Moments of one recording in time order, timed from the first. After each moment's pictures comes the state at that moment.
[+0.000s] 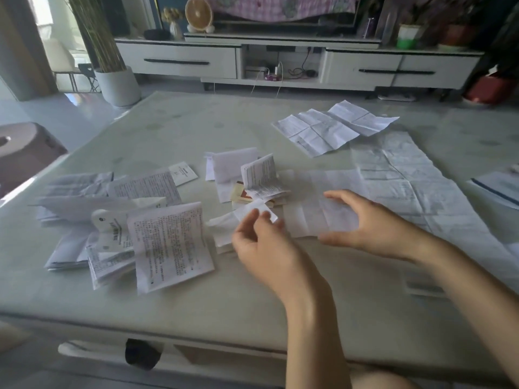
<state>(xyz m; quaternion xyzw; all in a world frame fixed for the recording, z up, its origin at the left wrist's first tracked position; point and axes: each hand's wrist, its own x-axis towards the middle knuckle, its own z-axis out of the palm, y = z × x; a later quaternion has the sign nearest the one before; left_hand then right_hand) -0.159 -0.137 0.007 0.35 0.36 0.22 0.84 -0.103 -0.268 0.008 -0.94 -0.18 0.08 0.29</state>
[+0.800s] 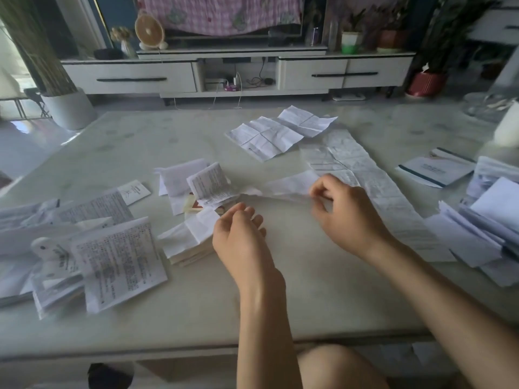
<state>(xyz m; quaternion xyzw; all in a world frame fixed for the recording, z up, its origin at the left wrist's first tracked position) -0.177 -0.170 0.035 0.44 0.31 0.15 0.83 -0.133 -0.296 0.014 -0.91 -0.13 -0.21 0.33</state>
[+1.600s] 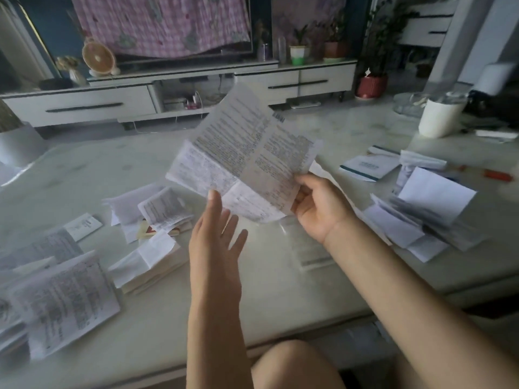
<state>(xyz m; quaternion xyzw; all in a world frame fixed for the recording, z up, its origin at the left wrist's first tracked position) -0.176 -0.182 0.029 0.48 0.11 0.02 0.87 -0.129 -0.319 0.044 -0.43 0.11 -0.02 0.90</state>
